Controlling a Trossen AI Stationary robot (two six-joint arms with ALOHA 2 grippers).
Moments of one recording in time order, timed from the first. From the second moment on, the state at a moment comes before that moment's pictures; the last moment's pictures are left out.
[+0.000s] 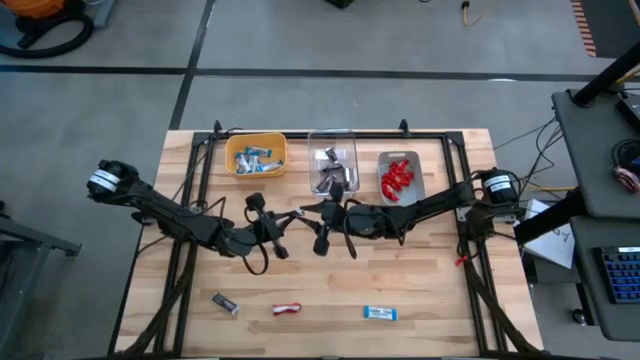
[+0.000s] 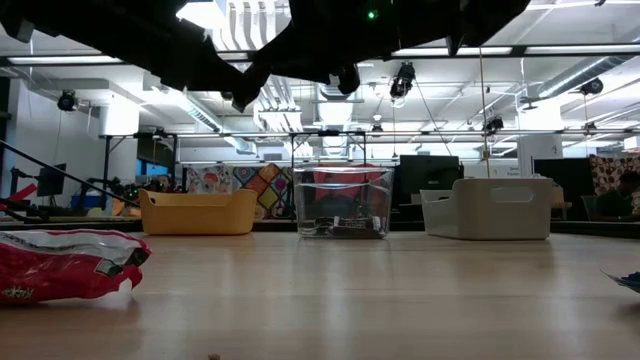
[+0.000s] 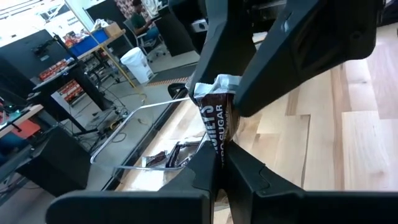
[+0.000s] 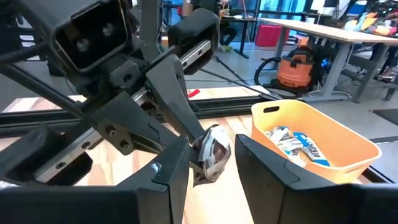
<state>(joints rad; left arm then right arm) -0.39 1.33 0.56 0.44 -0.94 0.15 0.14 1.82 1.06 0.65 0.39 -0.01</state>
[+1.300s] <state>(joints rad) -0.39 1.33 0.56 0.34 -0.93 0.03 -0.11 1.71 1.06 0.14 0.58 0.12</state>
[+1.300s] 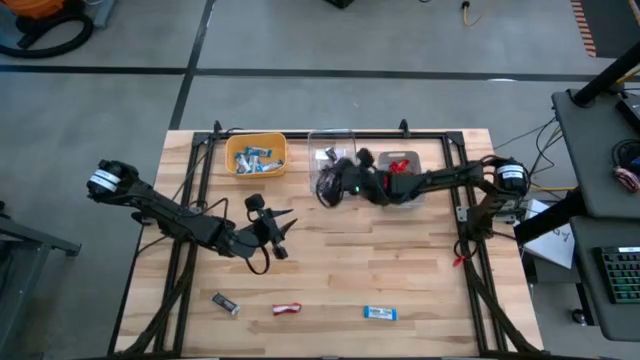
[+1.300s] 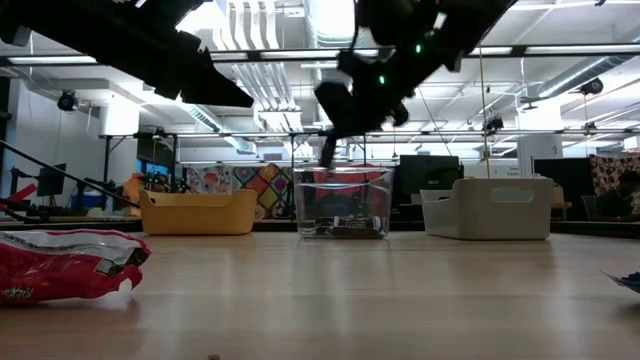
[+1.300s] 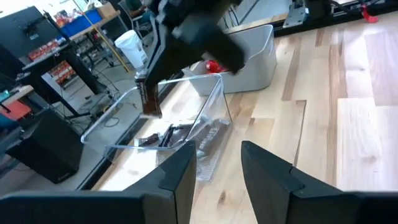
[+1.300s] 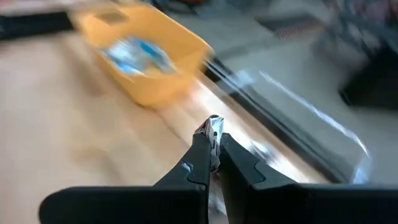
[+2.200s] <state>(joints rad) -0.39 1.33 0.55 0.32 -0.70 -0.04 -0.23 1.71 1.06 0.01 0.57 0.24</state>
